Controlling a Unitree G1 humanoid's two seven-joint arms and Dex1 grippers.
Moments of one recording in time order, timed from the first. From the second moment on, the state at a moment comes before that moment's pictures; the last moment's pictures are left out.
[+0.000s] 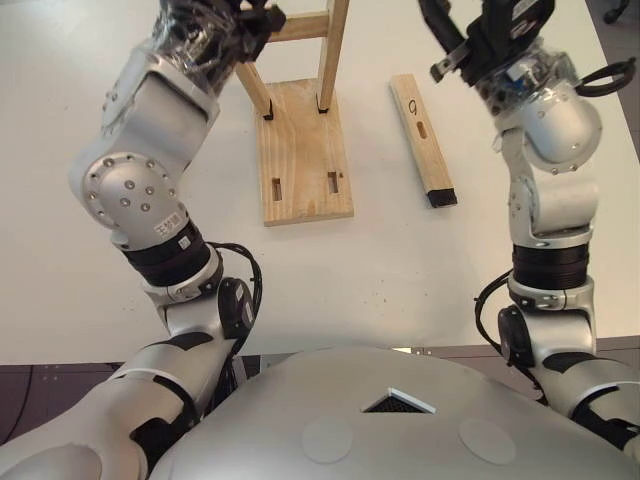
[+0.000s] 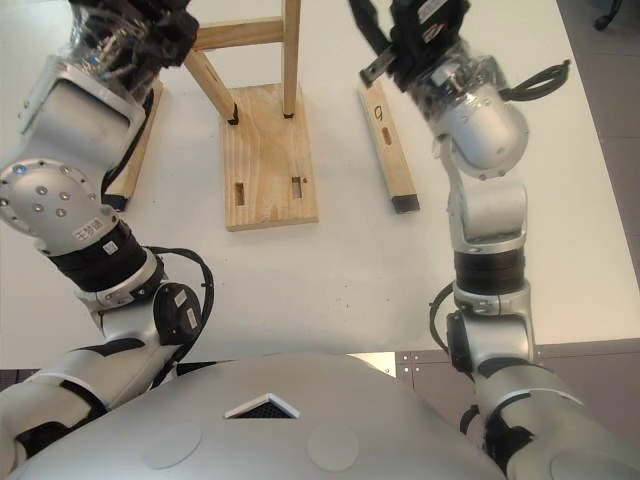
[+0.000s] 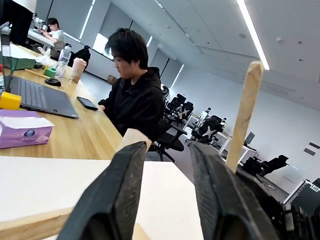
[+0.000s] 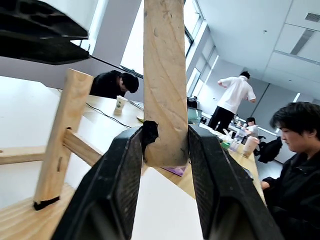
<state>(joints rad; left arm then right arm) -0.53 0.05 0.30 -0.42 -0.85 0.95 -0.09 -0.33 -0.28 0.13 -0.21 0.09 0.07 0.45</state>
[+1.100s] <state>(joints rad) -0.49 0.19 0.19 -0.45 -0.94 0.93 -0.15 -0.25 -0.28 0.20 -0.24 0.23 0.21 0.54</state>
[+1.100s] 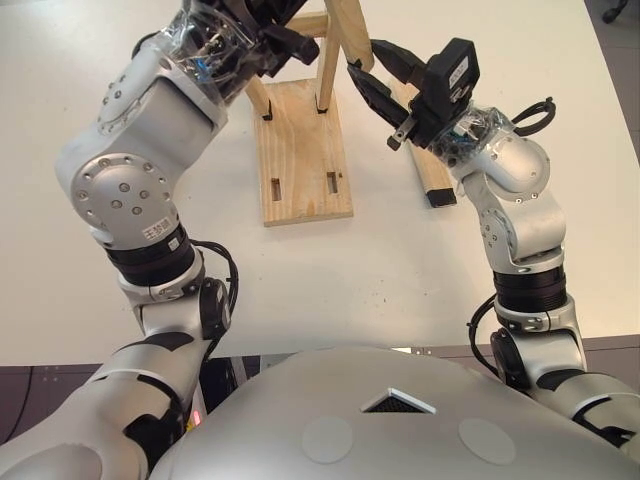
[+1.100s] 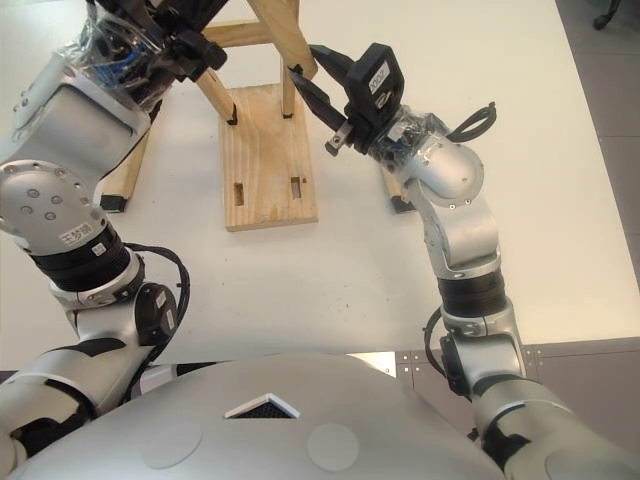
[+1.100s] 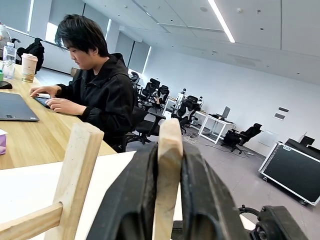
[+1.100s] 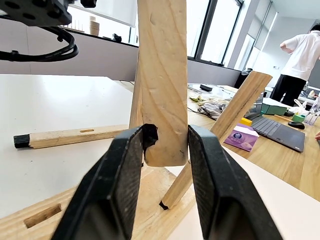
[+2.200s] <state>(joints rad) -0.30 0.59 0.40 0.36 -0.48 0.29 -0.45 -0.21 -0.32 0.27 0.00 -0.10 0.27 0.40</state>
